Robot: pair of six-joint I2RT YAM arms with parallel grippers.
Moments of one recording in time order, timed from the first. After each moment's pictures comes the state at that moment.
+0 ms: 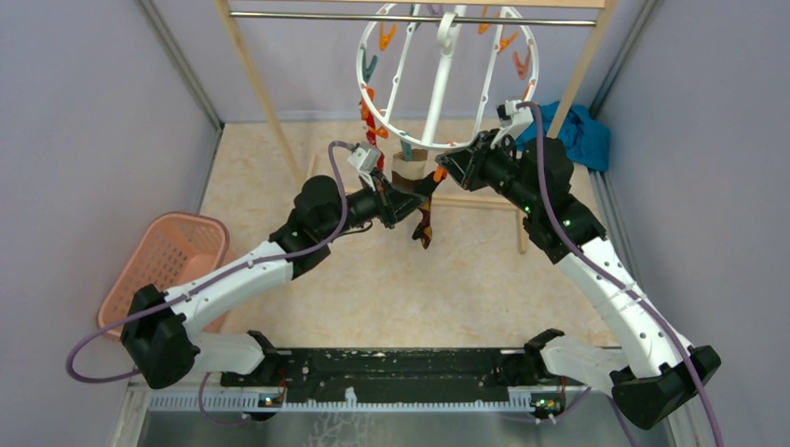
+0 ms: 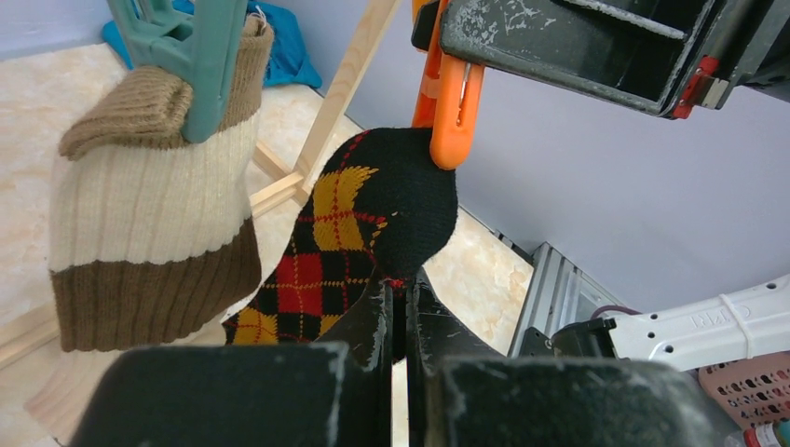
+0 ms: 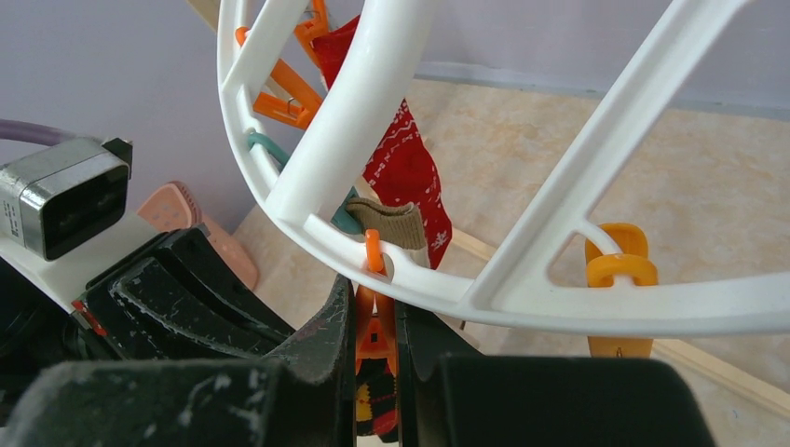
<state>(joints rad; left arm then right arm) -0.81 1.27 0.94 0.40 0.27 -0.48 0.50 1.05 1.20 -0.23 -0.19 0.40</state>
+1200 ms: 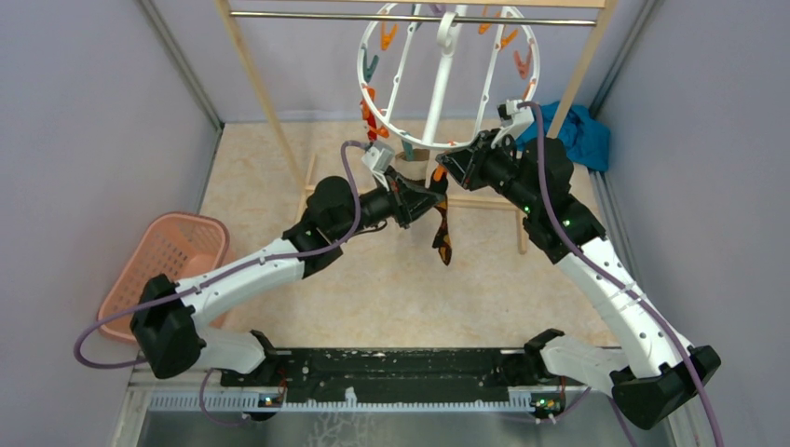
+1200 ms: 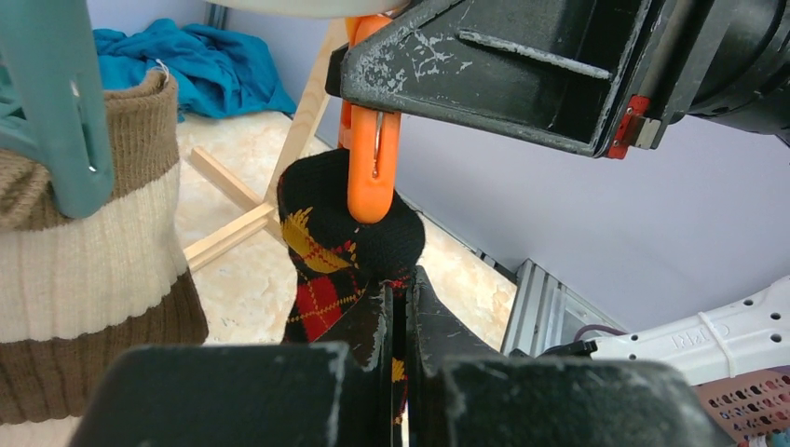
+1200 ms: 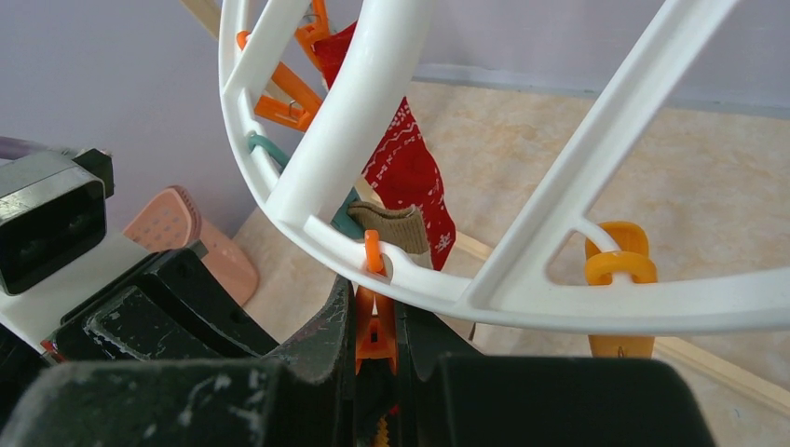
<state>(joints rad) -0.88 1.34 0.99 0.46 0.21 -0.48 0.50 1.05 1.20 -0.22 -0.18 0.41</state>
